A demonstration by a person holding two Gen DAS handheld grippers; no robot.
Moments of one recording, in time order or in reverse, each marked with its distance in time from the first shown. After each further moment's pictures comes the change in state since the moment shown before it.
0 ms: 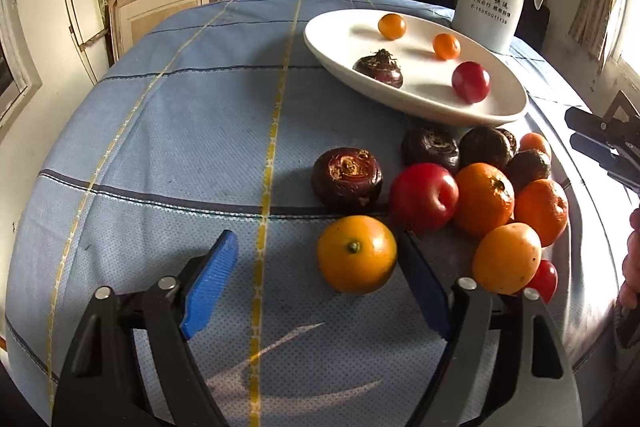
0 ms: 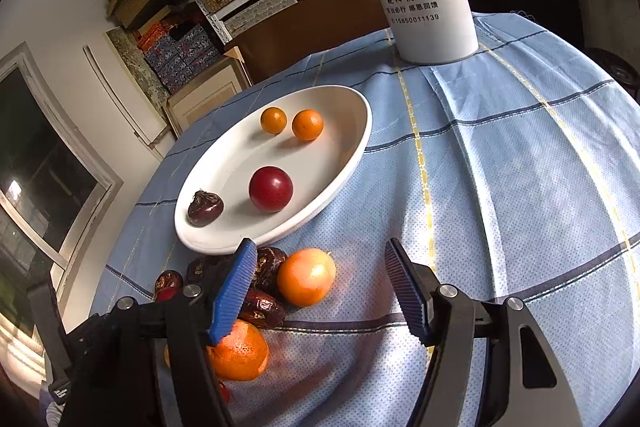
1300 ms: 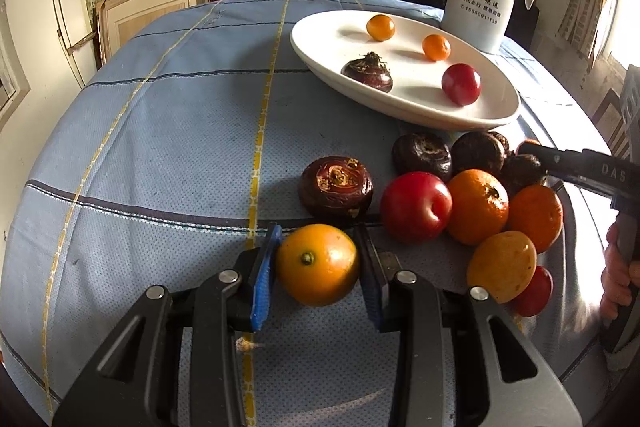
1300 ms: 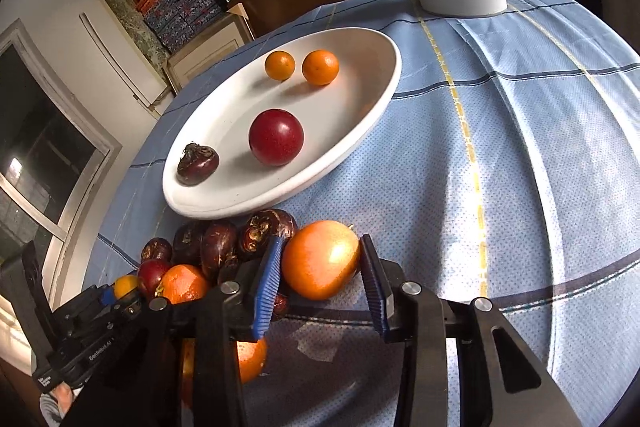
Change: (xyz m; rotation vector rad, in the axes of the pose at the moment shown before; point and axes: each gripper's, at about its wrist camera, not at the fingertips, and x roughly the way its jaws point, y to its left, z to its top) left arm 0.004 -0.002 0.005 0.012 -0.012 -0.048; right arm 0.037 0.012 -0.012 -0.040 0.140 0.003
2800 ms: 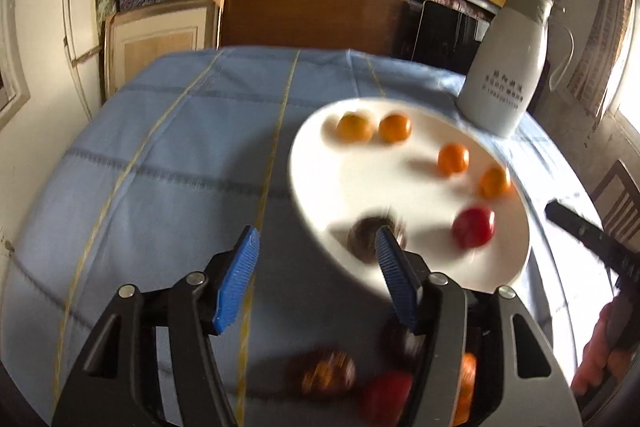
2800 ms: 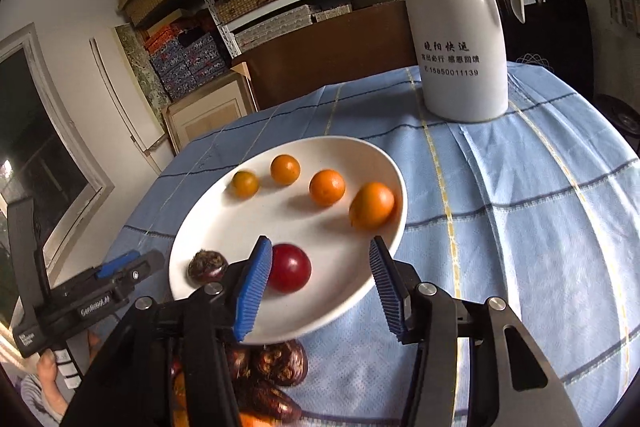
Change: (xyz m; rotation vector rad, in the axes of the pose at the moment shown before) left arm 0.017 0.007 0.088 -0.085 -0.108 0.001; right arm -0.020 0.014 0.052 -0.051 -0.222 -0.045
